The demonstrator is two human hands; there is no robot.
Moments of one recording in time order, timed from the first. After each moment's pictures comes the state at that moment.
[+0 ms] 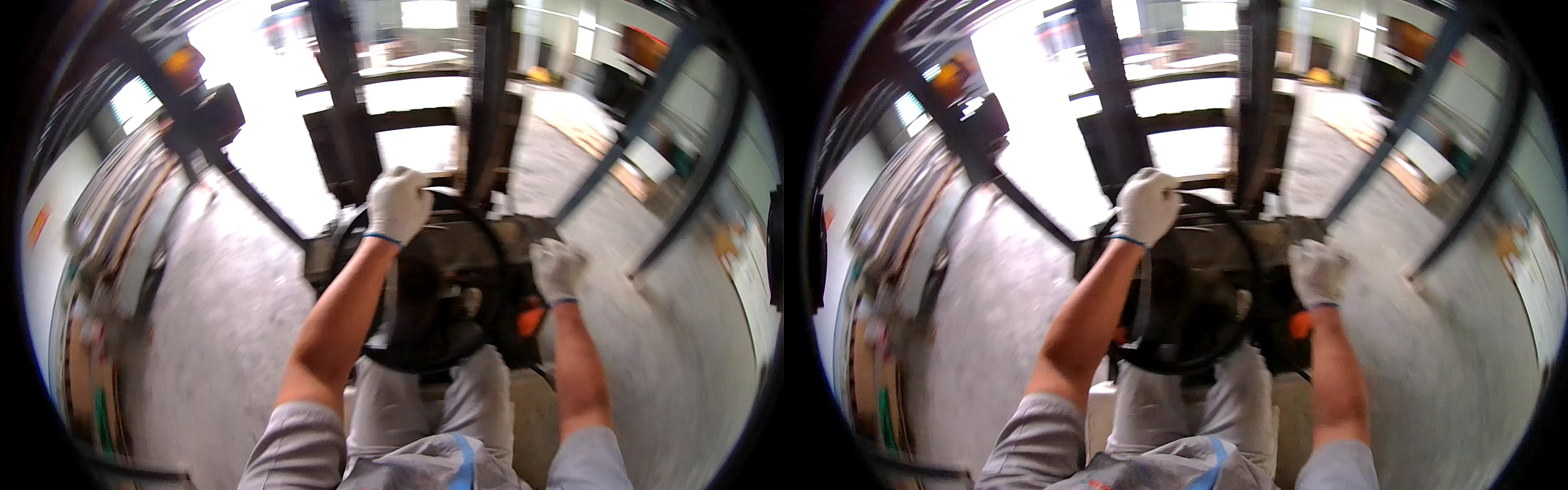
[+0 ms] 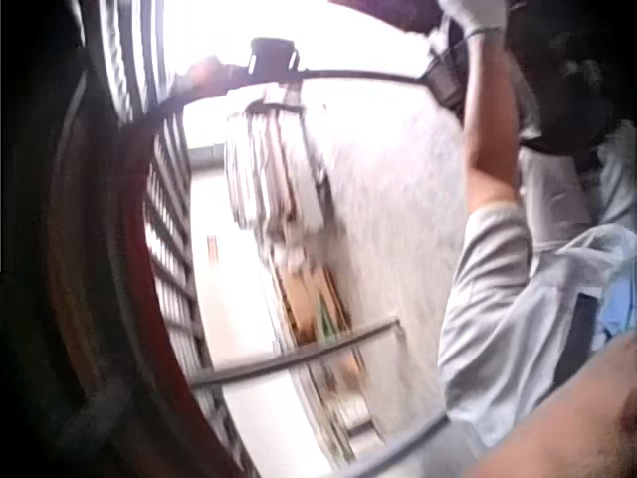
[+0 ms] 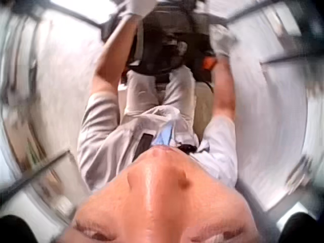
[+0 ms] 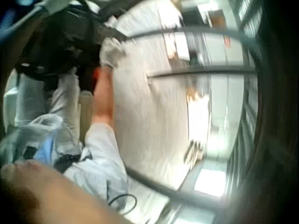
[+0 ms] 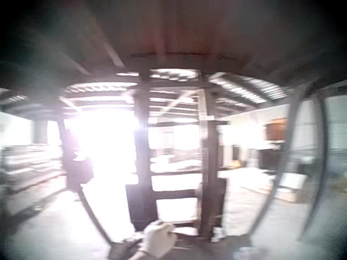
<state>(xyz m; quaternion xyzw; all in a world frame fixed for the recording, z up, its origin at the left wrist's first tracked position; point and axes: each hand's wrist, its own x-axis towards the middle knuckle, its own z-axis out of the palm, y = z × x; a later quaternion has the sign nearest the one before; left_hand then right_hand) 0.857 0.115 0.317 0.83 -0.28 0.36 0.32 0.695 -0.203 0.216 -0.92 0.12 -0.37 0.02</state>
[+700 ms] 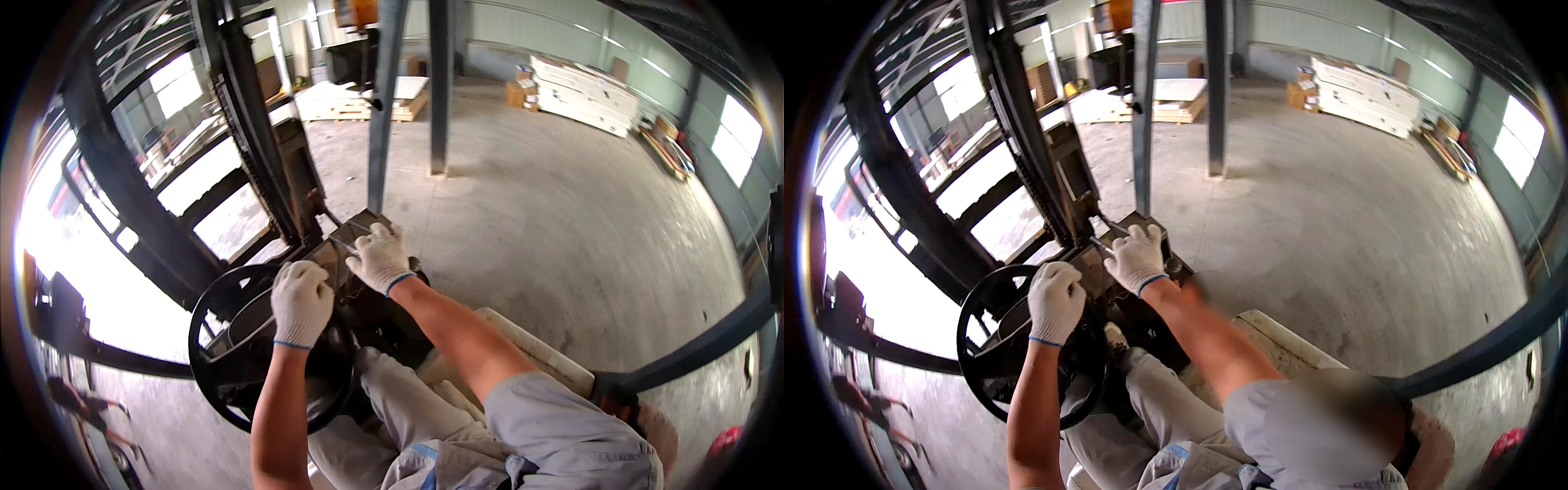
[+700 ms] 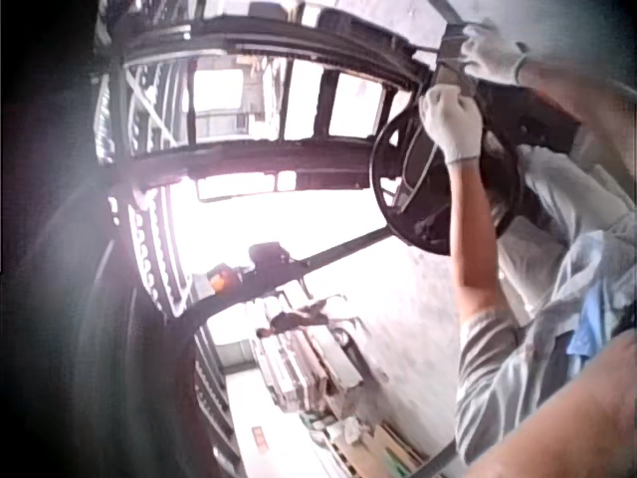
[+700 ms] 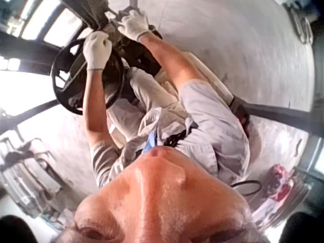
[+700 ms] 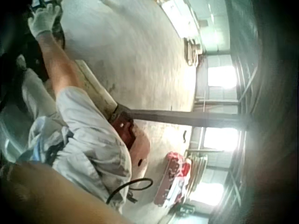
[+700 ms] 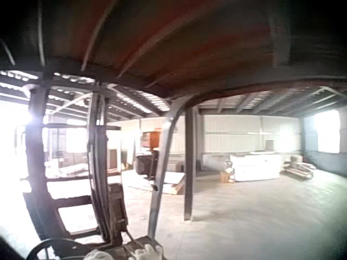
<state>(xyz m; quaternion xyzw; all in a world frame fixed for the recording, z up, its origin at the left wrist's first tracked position) 0.868 0.092 0.359 0.70 -0.56 0.21 0.38 0.777 -0.101 0.298 -0.93 0.27 -0.24 -0.03</state>
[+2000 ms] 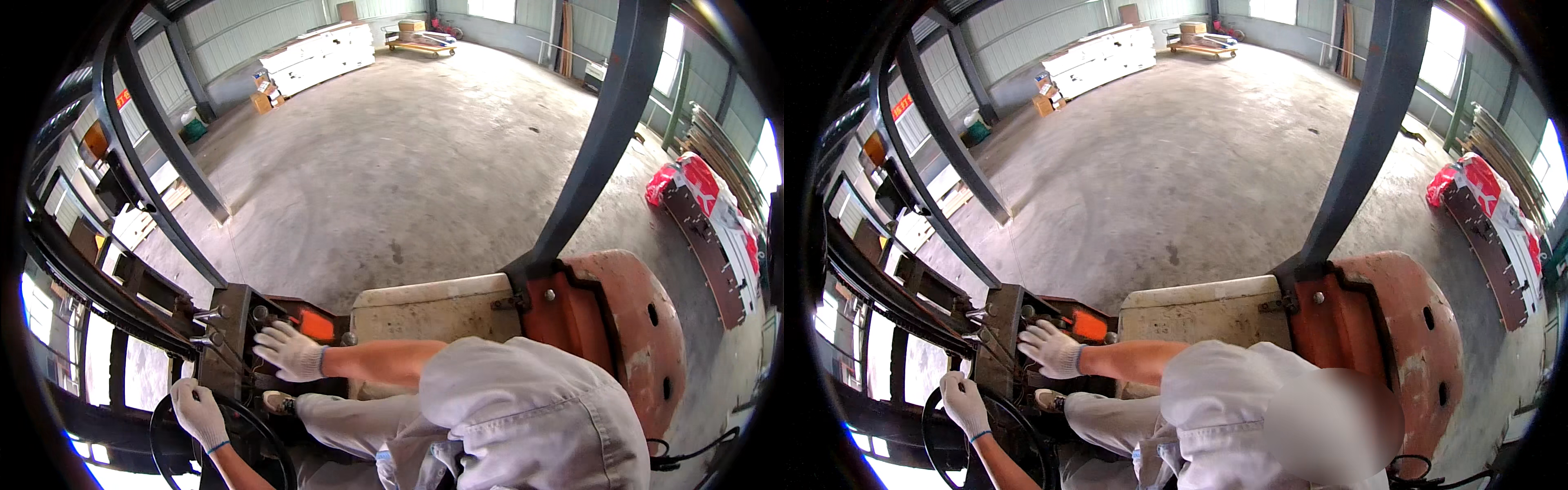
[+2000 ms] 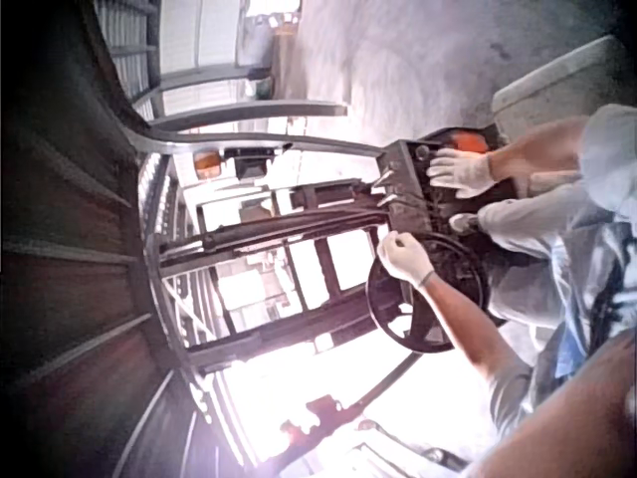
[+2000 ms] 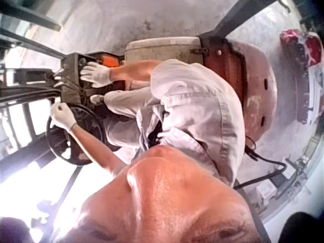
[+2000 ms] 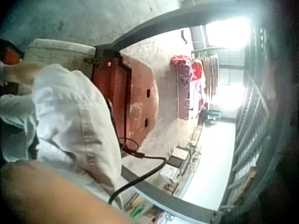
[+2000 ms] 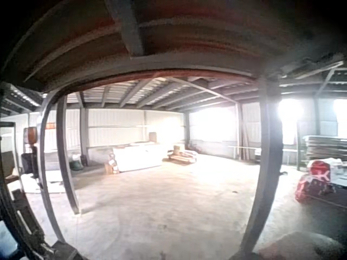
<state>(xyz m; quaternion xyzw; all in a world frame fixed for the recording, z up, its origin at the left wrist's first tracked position) 0.904 0.178 0.373 0.69 -0.61 0.15 0.36 0.643 0.073 0.263 -0.91 0.29 -0.28 0.07</state>
